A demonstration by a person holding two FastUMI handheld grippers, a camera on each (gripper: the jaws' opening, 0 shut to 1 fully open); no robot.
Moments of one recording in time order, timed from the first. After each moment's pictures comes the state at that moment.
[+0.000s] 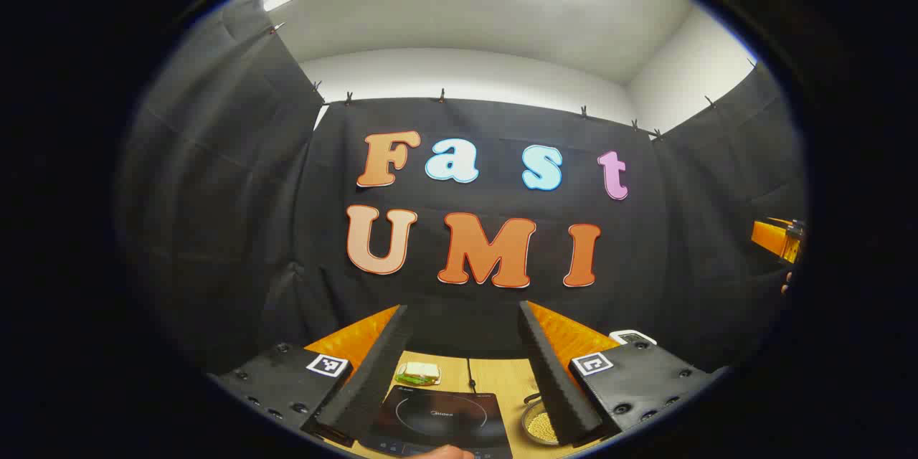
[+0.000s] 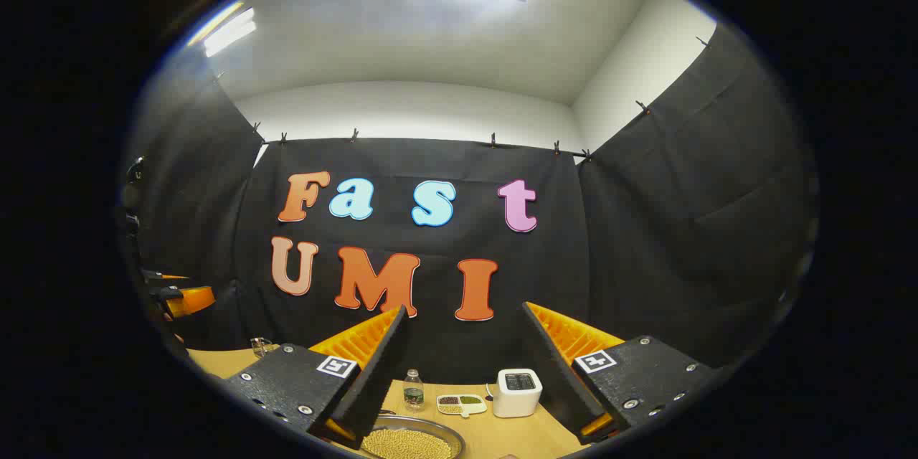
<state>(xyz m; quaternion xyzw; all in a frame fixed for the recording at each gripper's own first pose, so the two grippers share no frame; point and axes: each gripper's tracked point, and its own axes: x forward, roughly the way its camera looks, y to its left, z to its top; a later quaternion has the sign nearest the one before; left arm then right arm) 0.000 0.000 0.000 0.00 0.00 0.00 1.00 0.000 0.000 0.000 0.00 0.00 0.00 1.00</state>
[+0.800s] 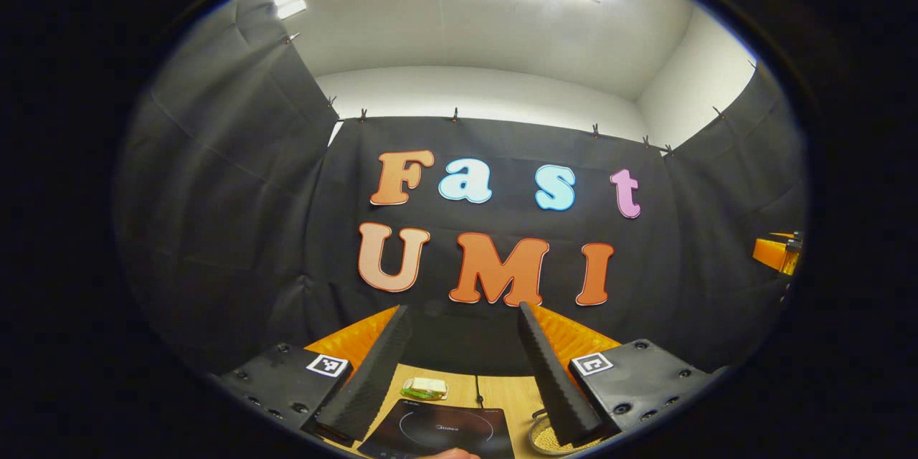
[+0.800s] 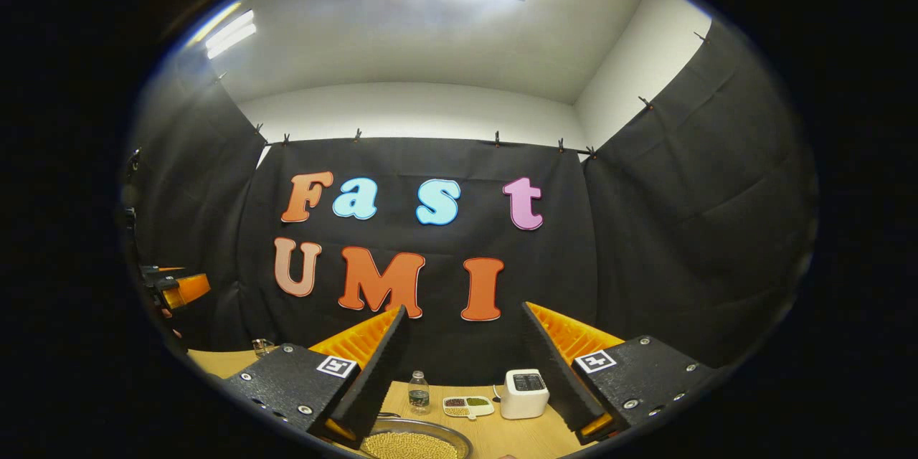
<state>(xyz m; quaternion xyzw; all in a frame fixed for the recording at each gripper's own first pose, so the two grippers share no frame) 0.006 0.011 0.010 0.01 -0.05 0.02 1.00 0.014 0.004 -0.017 0.01 0.00 0.01 1.00</state>
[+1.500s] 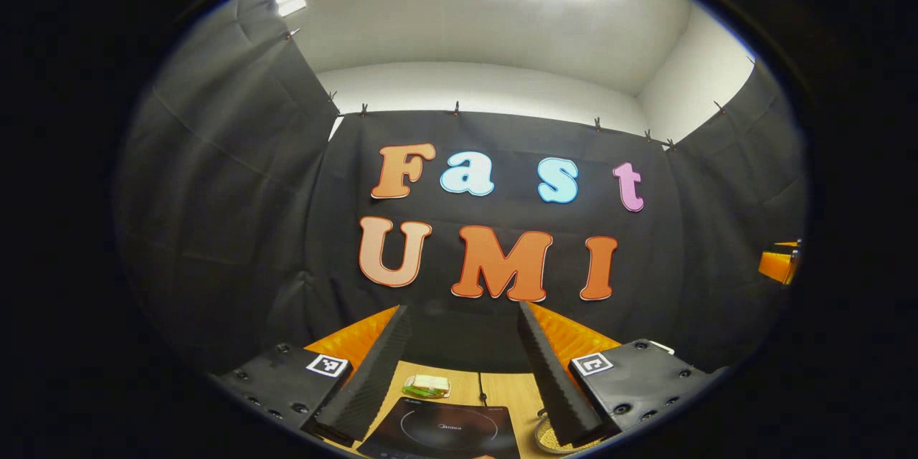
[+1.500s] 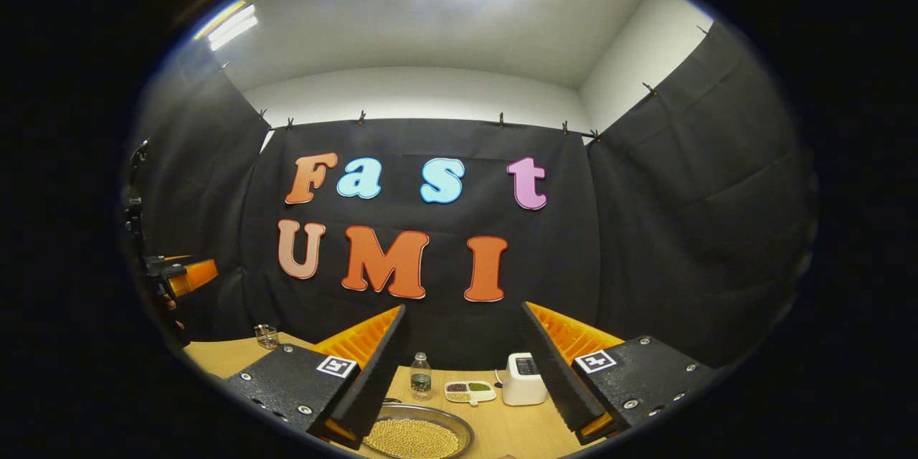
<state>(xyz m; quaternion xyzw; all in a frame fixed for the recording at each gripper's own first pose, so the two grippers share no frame) 0.018 0.017 -0.015 0.00 -0.04 0.02 1.00 0.000 0.010 -0.057 0.01 0.05 0.02 1.00</state>
